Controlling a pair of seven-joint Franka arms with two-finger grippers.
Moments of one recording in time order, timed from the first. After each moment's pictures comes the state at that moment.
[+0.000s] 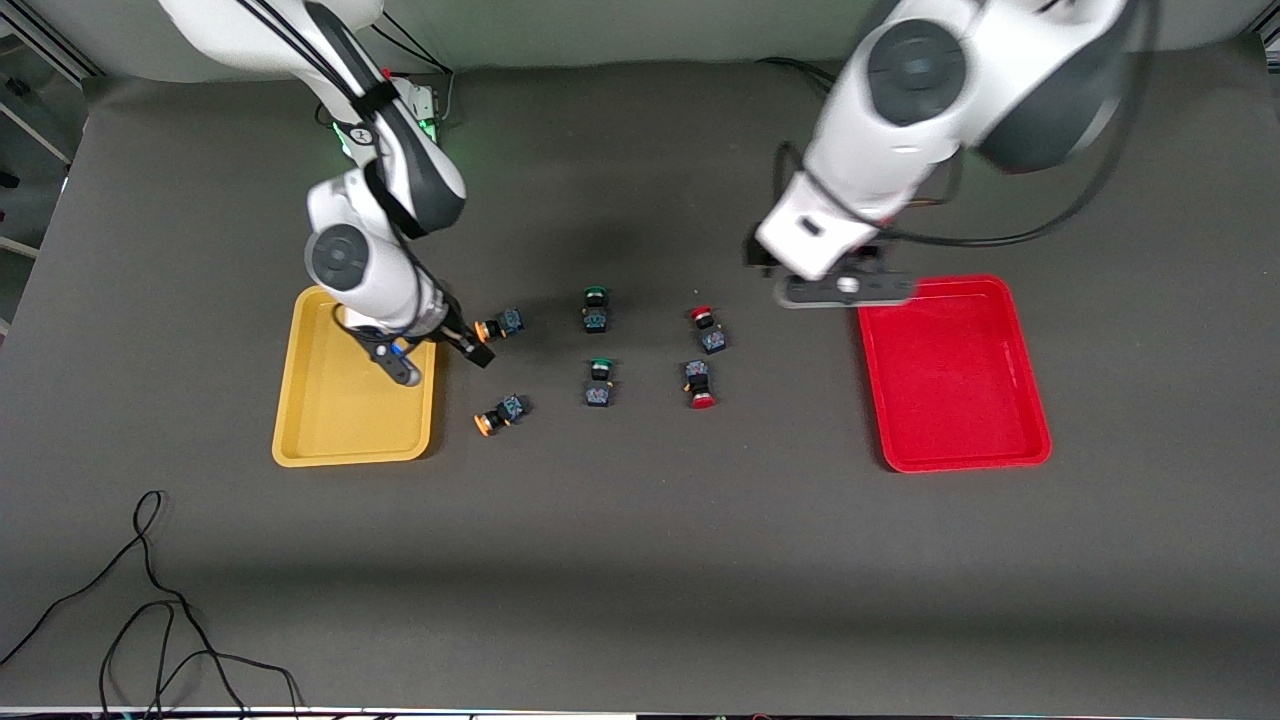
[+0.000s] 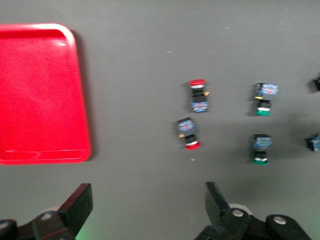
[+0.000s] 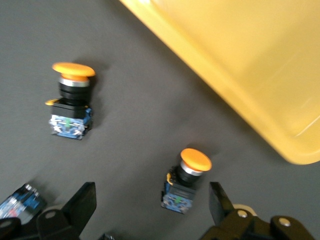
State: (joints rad) left arm -0.34 0.19 -0.31 -1.61 -0.02 1.72 -0.69; right arm 0.30 0.25 0.15 -2.25 0.13 2.40 1.19
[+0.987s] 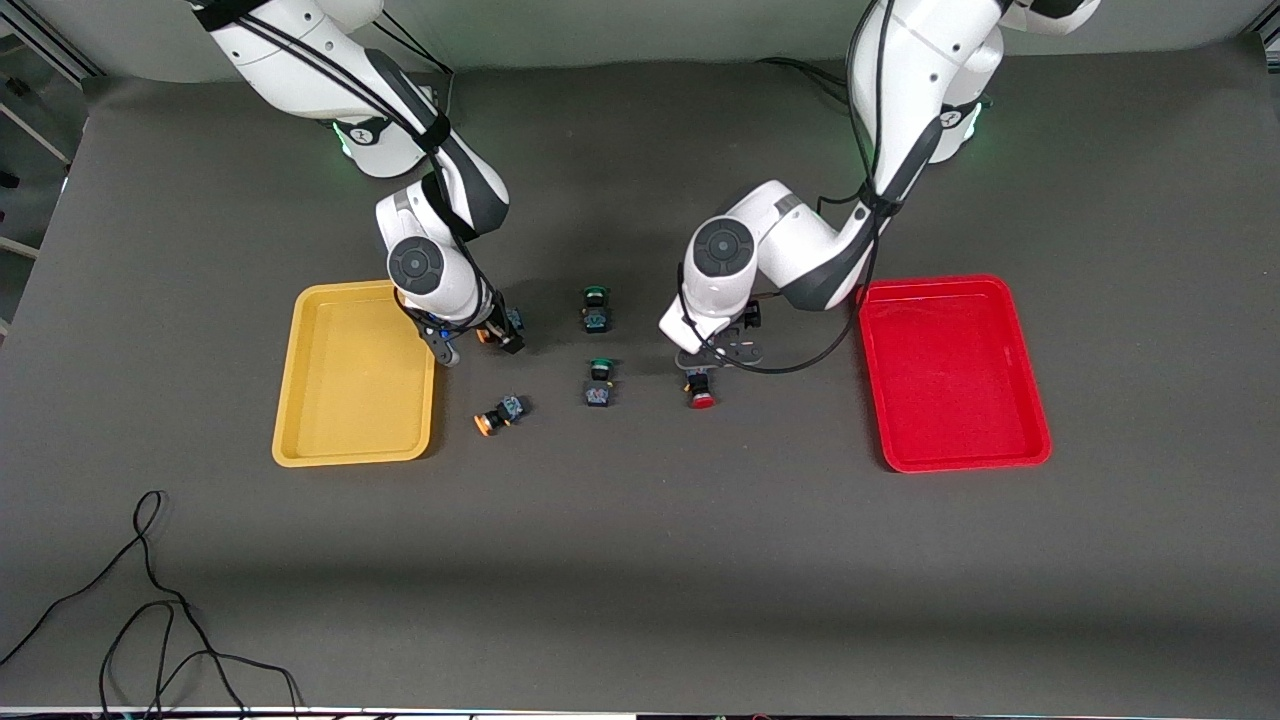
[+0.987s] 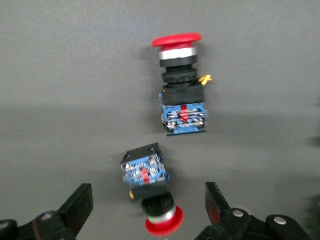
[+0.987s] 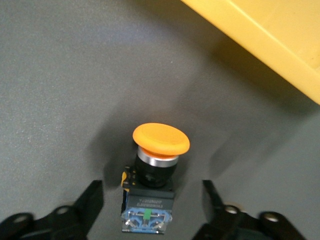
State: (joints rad) left arm -0.48 0.56 -0.30 -1.93 0.11 2.38 -0.90; right arm 0.33 0.36 0.19 -2.34 0.13 2.54 1.41
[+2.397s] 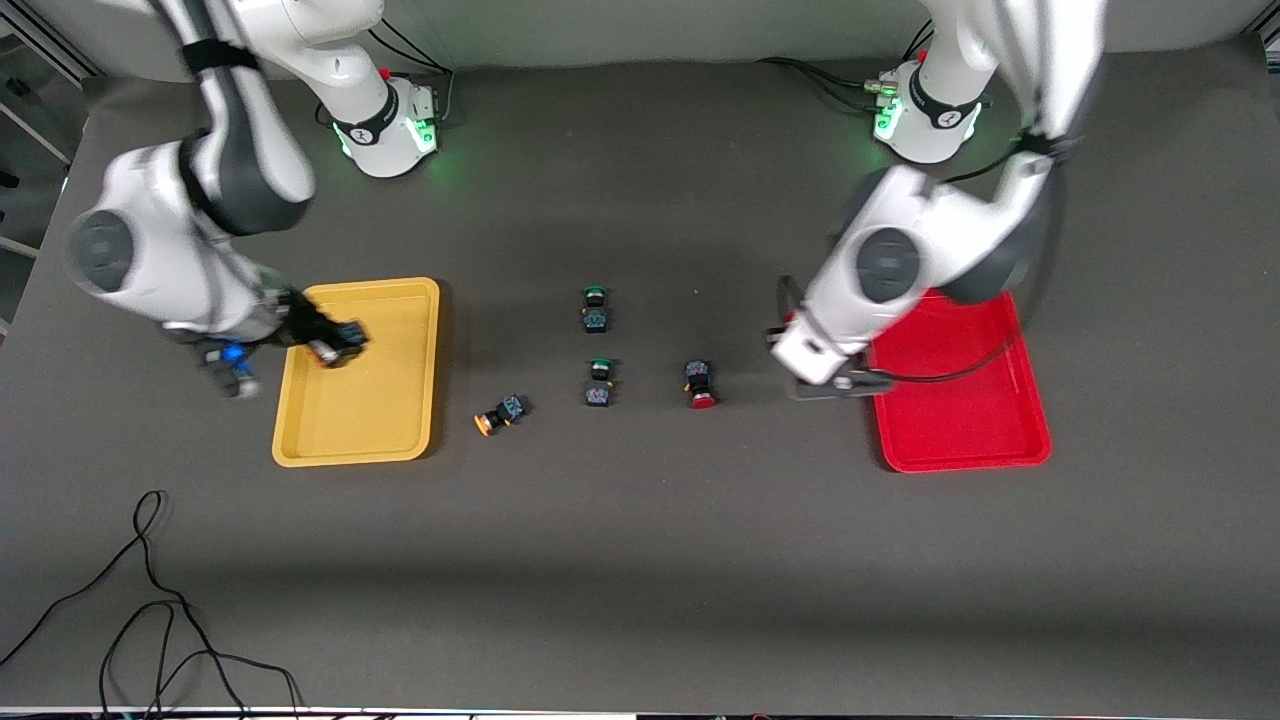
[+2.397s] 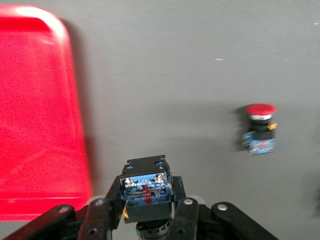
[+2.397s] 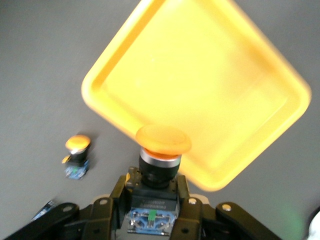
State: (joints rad) left arm -0.17 0.27 -0.28 -1.91 -0.03 2.02 -0.46; right arm 0.19 0.05 -0.13 -2.10 0.13 2.00 0.81
